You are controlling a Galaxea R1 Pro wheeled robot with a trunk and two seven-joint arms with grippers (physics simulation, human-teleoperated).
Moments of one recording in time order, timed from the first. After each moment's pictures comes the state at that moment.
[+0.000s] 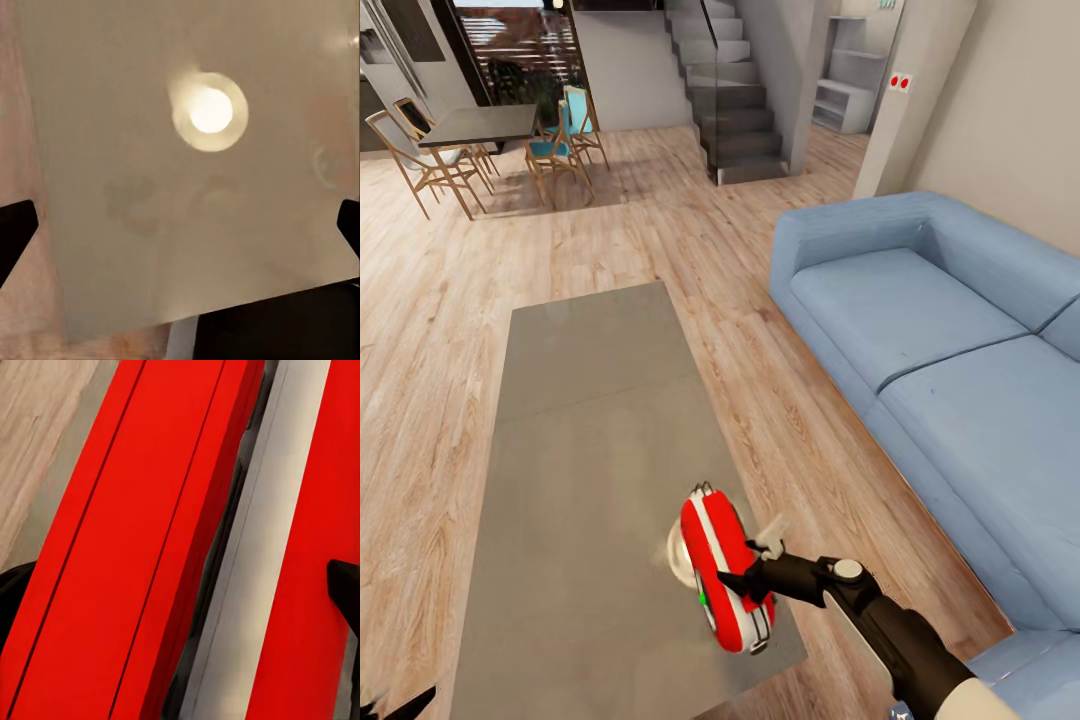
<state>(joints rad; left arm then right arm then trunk) -0.04 0.12 1.01 -1.31 -0.36 0.41 -1.08 -0.49 -0.13 0.53 -1.01 -0.25 0.26 0.54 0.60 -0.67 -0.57</state>
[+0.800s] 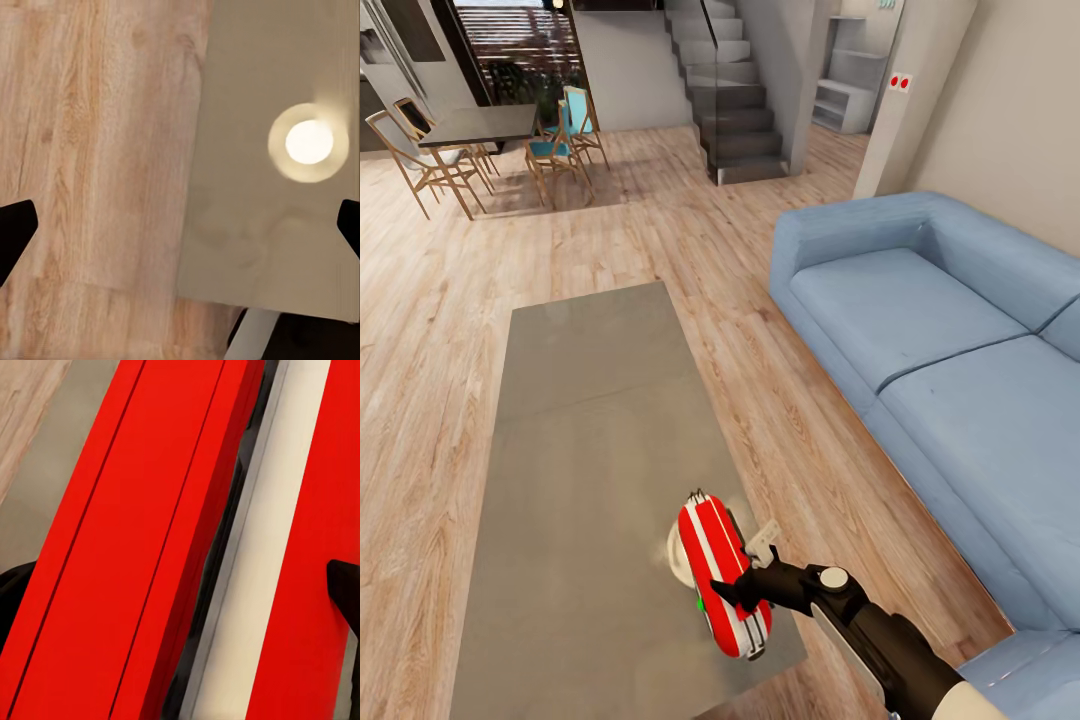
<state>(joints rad) -0.04 0.12 1.37 -1.33 -0.45 0.39 -1.07 -0.49 -0.12 0.61 -1.01 -0.25 0.26 0.43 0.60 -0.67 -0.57</state>
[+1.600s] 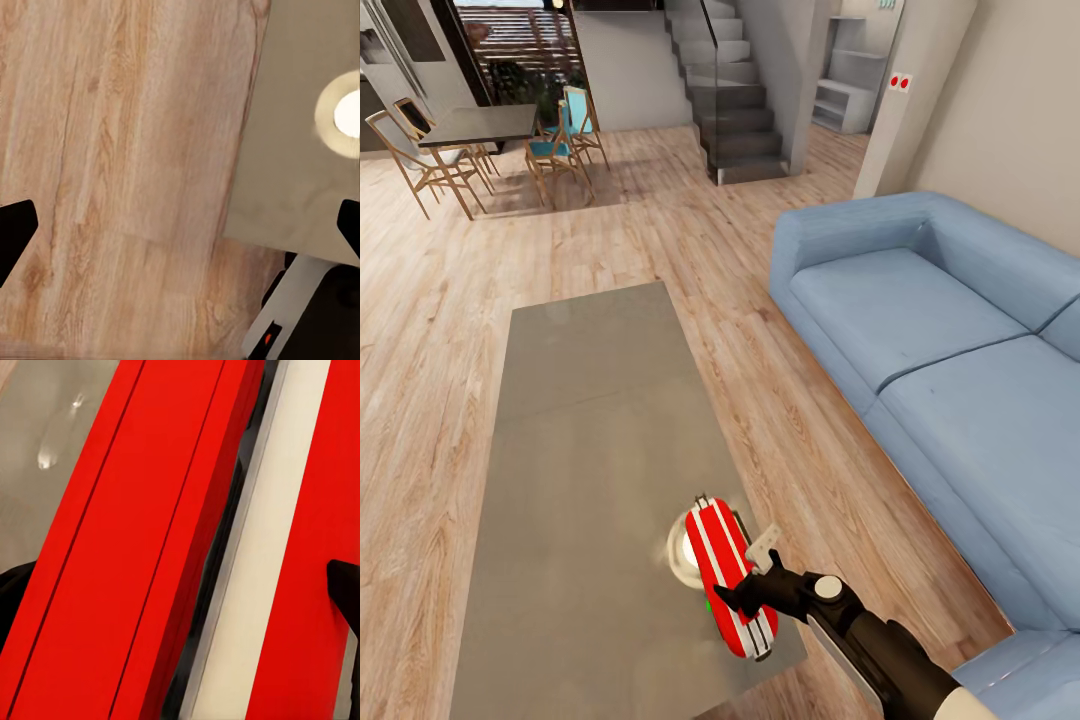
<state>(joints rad) -0.04 0.10 1.56 -1.22 -0.60 0.24 -1.07 -0.49 -0.11 0.66 -1.00 -0.21 0.26 0.33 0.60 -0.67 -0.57</state>
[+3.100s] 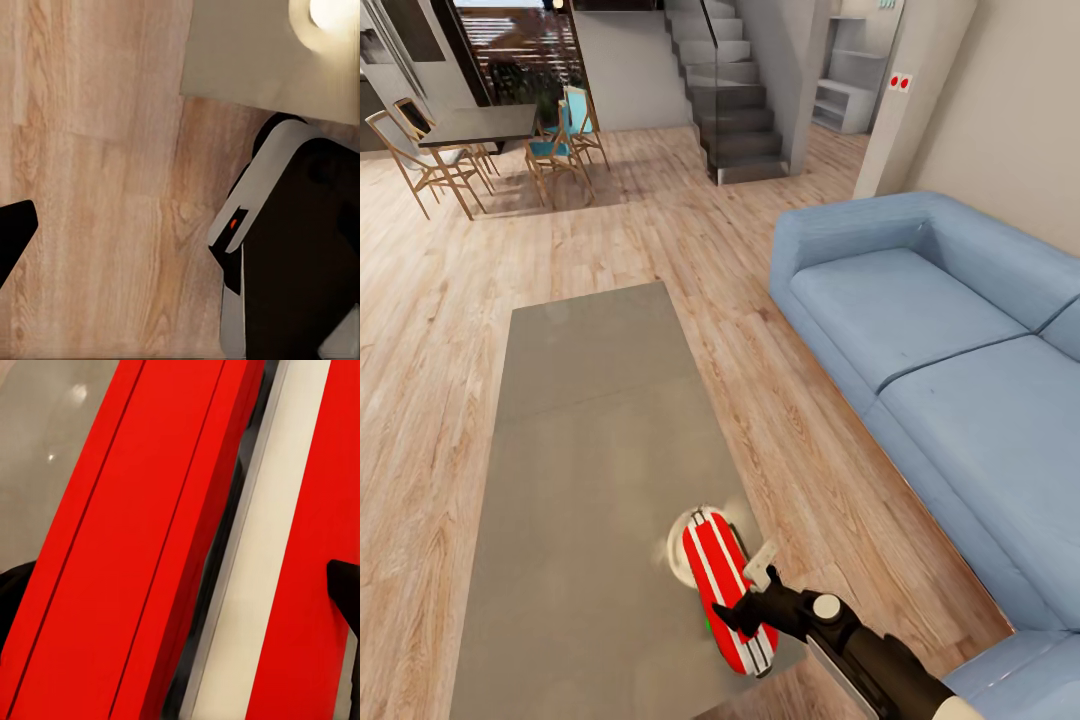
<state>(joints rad) -0.04 0.10 1.70 -0.87 -0.88 0.02 -1.07 -0.48 -0.11 0.71 -0.91 -0.21 0.16 0.33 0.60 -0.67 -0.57</state>
